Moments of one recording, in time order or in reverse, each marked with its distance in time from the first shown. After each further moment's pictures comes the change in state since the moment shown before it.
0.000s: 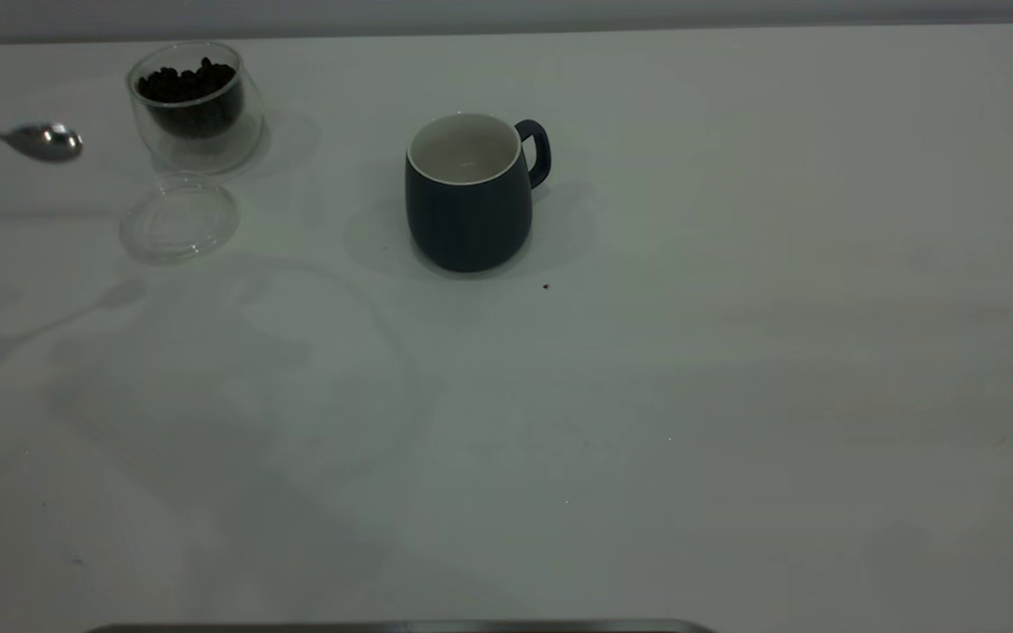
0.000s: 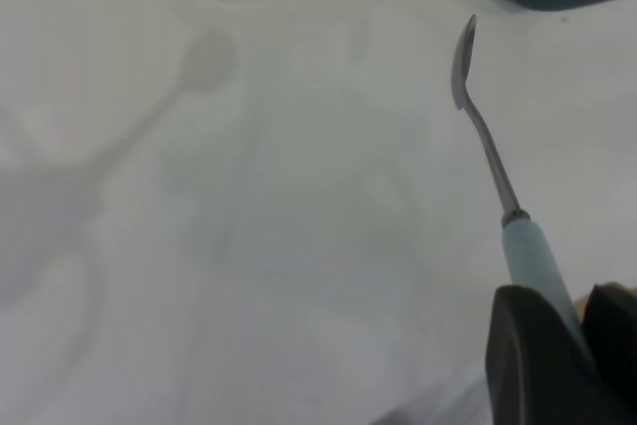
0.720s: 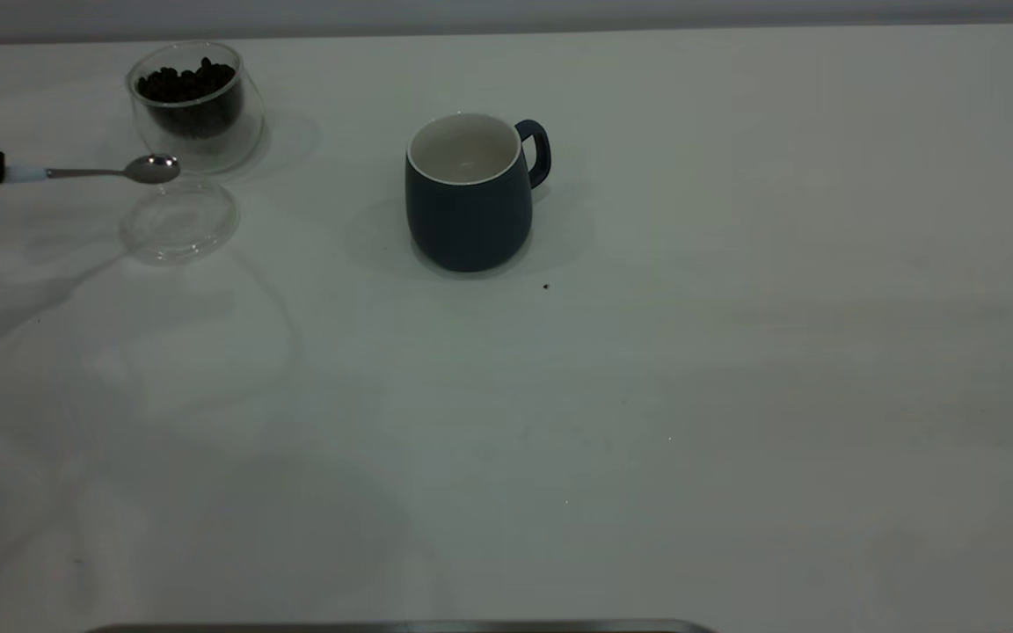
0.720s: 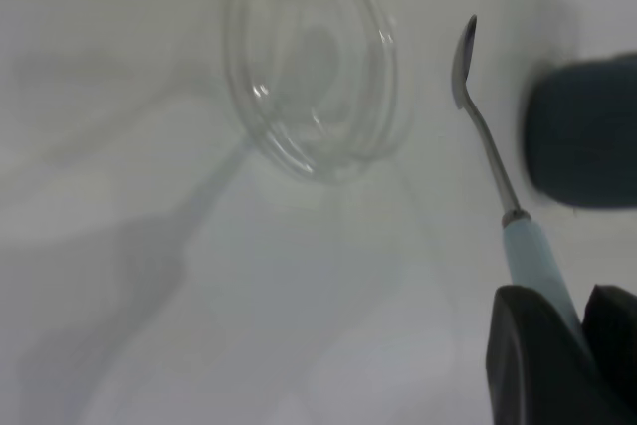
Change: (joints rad) left arm 0.000 0.362 -0.001 -0.458 -0.161 0.313; right arm 0.000 0.000 0.000 0.000 0.000 0.000
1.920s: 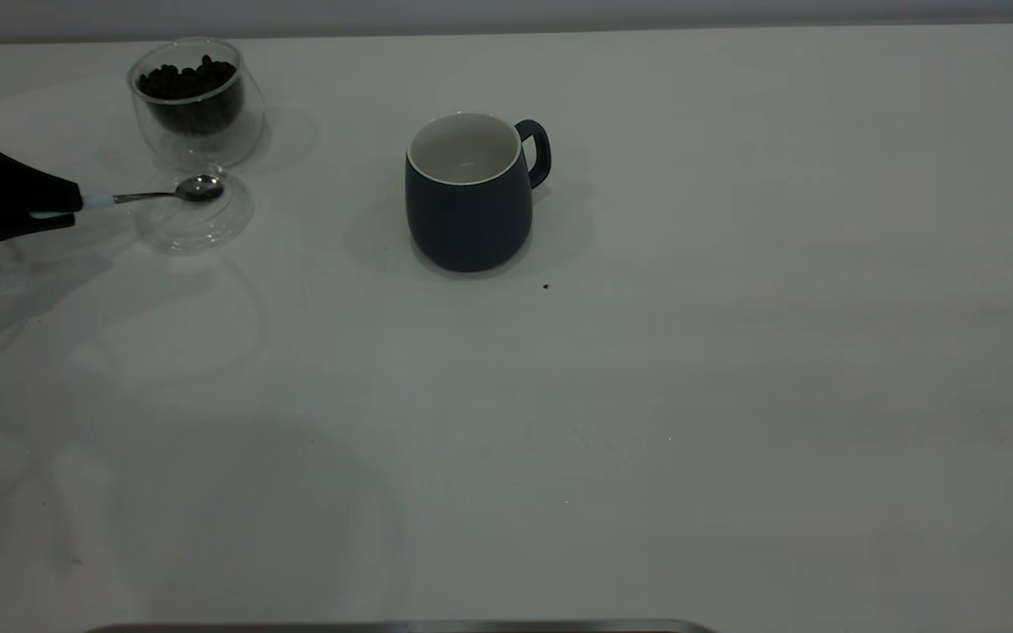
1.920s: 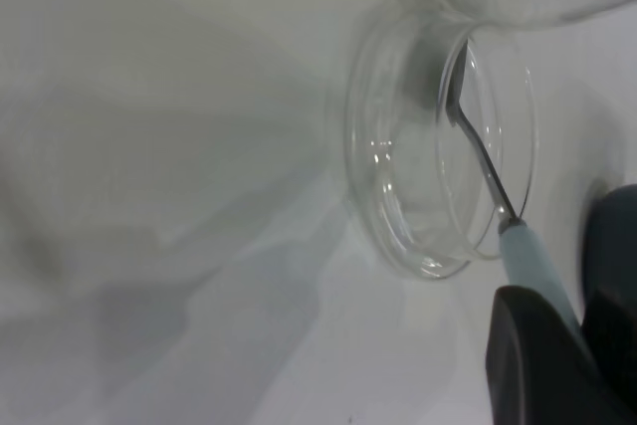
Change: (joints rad) left arm -0.056 0.161 -0.009 -0.301 -0.069 0.172; right arm 0.000 0.000 0.000 0.000 0.000 0.000
